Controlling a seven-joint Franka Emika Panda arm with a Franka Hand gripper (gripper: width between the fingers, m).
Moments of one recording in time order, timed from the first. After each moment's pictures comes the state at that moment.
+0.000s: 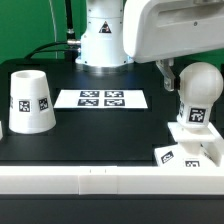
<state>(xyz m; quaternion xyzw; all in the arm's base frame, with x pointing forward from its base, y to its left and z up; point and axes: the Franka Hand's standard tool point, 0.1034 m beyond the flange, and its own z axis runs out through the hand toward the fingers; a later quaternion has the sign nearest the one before) 0.631 0.093 0.131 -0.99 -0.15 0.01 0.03</state>
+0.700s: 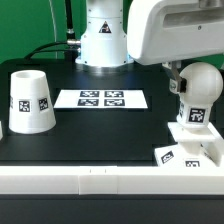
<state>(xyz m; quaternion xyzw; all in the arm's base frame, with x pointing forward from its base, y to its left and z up) 0.631 0.095 0.127 -0.99 -0.17 0.00 0.02</state>
